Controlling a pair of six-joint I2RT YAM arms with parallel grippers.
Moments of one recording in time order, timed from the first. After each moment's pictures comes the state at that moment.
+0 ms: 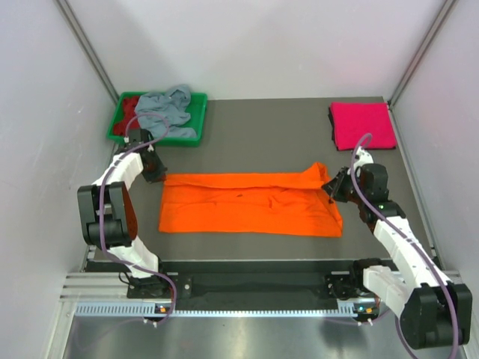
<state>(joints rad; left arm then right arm) 0.12 1.67 1.14 -0.55 0.03 -0.43 0.09 0.92 0.55 -0.19 -0.31 0.40</state>
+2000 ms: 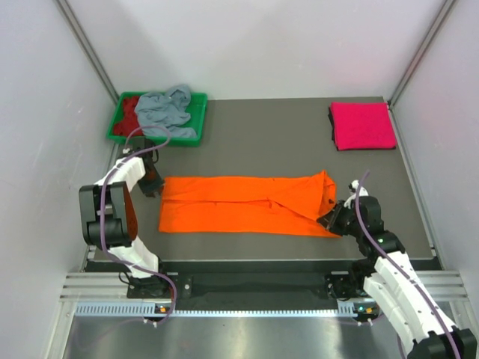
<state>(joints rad) 0.11 1.67 1.06 -0.64 -0.16 -0.44 0.21 0.56 0.28 -0.39 -0.27 0.59</state>
